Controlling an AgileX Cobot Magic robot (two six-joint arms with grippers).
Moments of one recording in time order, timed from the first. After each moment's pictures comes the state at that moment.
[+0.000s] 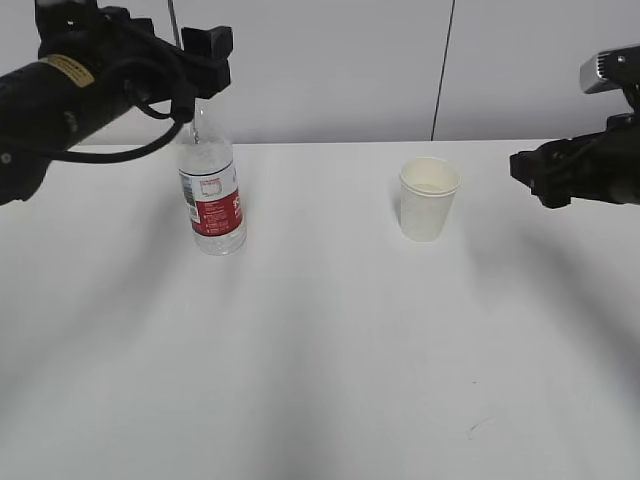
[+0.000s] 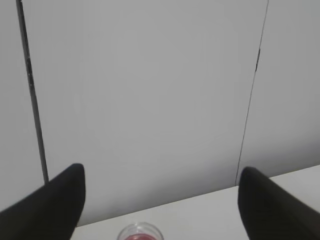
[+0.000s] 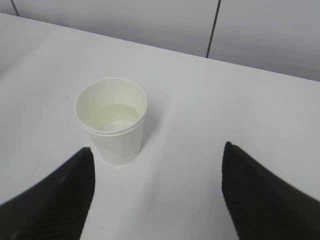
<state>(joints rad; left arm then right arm) -0.42 1.69 -0.94 -0.06 -0.67 0.04 0.03 1.53 -0.75 -0.67 -0.26 0.50</state>
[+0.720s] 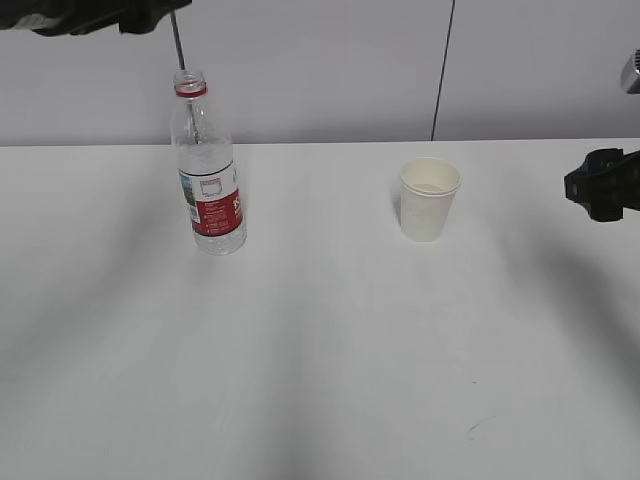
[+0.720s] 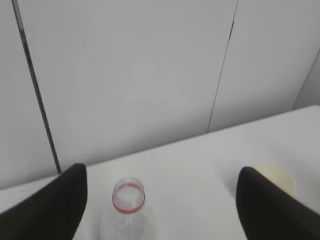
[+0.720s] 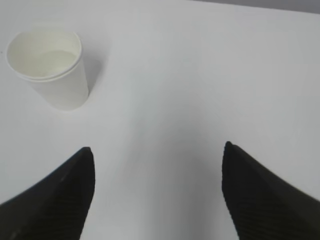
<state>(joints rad) -0.42 1.35 -1.05 -0.05 0.01 0.04 0.06 1.38 -0.75 -0.62 0.13 0.57</state>
